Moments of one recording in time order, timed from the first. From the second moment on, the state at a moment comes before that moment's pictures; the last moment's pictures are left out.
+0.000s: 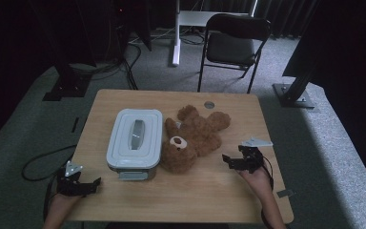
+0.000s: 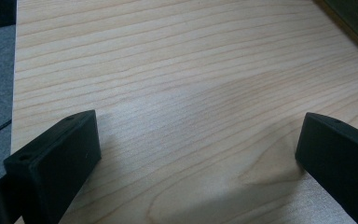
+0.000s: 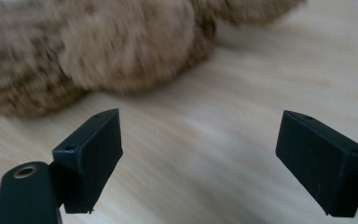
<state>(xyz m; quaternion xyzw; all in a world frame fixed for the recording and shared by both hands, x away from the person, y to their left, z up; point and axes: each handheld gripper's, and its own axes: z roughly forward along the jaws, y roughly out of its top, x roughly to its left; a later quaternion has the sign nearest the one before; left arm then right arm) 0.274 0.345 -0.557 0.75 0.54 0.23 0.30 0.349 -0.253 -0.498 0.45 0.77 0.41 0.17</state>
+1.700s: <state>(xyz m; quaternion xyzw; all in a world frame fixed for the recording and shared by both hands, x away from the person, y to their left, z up) 0.274 0.345 -0.557 0.75 0.54 0.23 0.30 0.434 -0.260 -0.478 0.46 0.78 0.40 0.16</state>
